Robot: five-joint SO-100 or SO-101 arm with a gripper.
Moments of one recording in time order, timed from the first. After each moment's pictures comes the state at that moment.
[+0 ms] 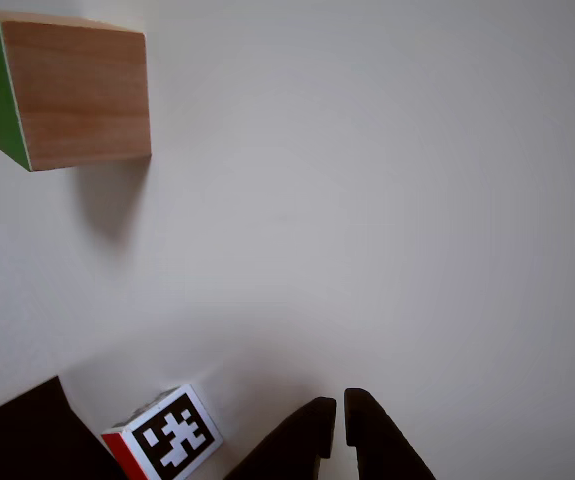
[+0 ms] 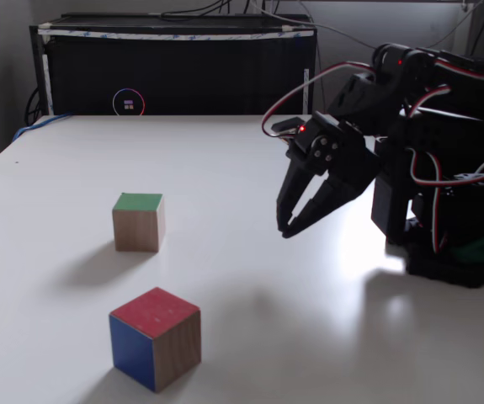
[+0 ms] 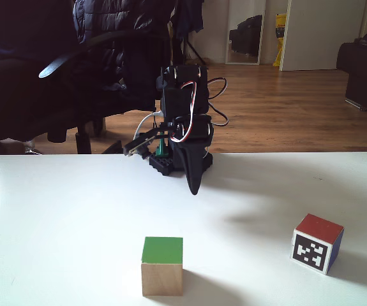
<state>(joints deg) 6.8 188.2 170.2 73.8 -4.4</state>
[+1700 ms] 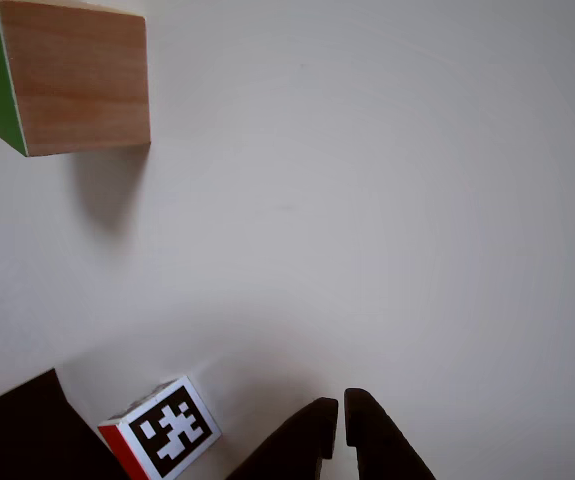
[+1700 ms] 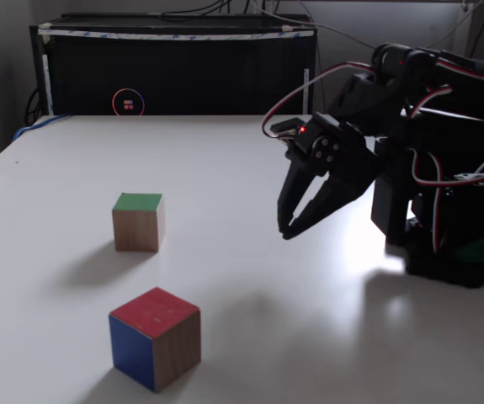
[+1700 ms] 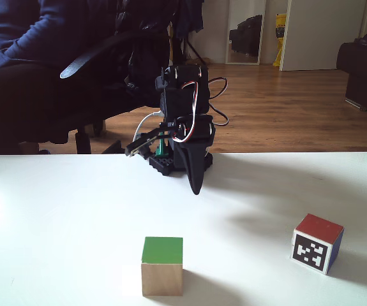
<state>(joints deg) 5.6 188.2 170.2 73.8 -4.2</state>
